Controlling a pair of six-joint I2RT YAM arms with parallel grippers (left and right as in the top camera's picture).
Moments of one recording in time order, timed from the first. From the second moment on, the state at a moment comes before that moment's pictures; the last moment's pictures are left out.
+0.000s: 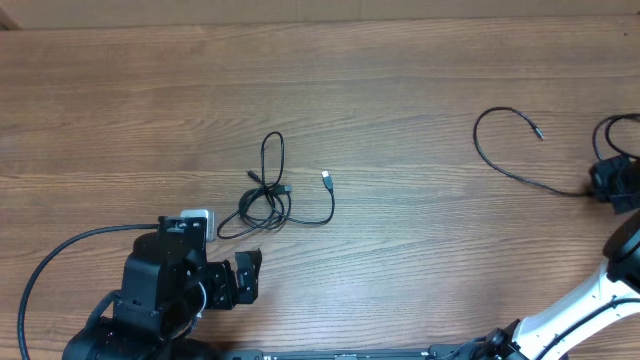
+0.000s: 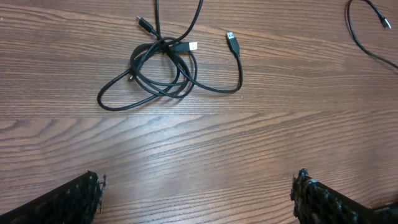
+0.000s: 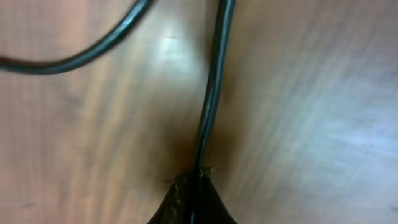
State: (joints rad) left arm -0.30 0.63 0.94 -1.18 0.12 -0.39; right arm -0.71 2.13 1.52 -0.84 -0.09 0.57
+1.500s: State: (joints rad) left arm -0.30 0.63 0.94 -1.18 0.12 -0.39; right arm -0.33 2.16 1.79 -0.94 -0.12 0.52
